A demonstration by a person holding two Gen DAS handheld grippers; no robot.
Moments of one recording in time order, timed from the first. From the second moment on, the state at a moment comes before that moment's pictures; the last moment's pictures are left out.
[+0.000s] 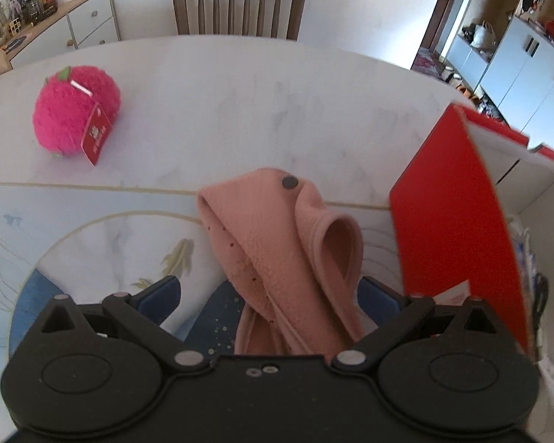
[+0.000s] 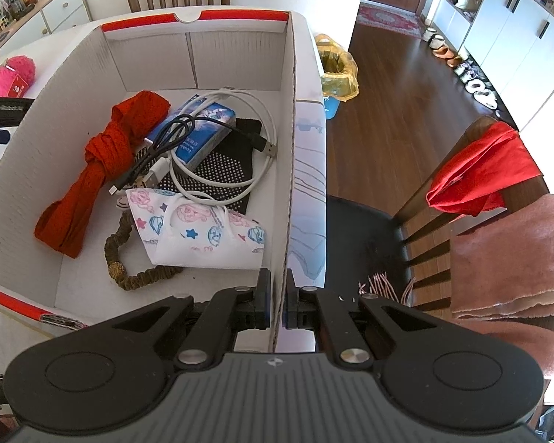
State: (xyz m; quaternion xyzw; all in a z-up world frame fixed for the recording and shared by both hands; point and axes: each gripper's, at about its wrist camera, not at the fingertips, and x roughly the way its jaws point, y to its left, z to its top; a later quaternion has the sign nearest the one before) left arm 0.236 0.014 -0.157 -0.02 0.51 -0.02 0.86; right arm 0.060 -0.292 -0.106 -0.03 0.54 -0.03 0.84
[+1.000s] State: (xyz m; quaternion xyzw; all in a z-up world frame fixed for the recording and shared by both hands) left arm 0.199 0.006 -0.127 -0.01 0.48 -0.07 0.87; right arm 0.061 -0.291 -0.106 -0.03 0.53 -0.03 0.84
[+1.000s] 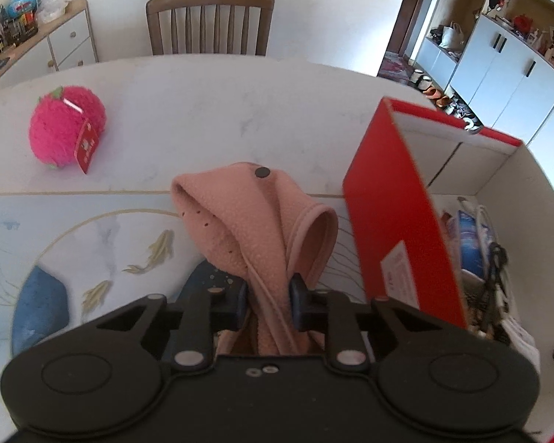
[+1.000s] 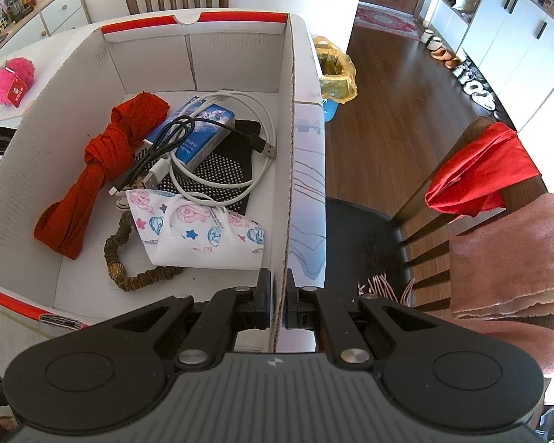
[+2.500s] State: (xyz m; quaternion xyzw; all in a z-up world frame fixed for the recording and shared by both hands) left arm 0.179 -0.122 -0.032 -0.01 0.43 -0.24 0.87; right arm 0.059 -0.292 -0.105 -0.02 0.52 -0.02 0.85
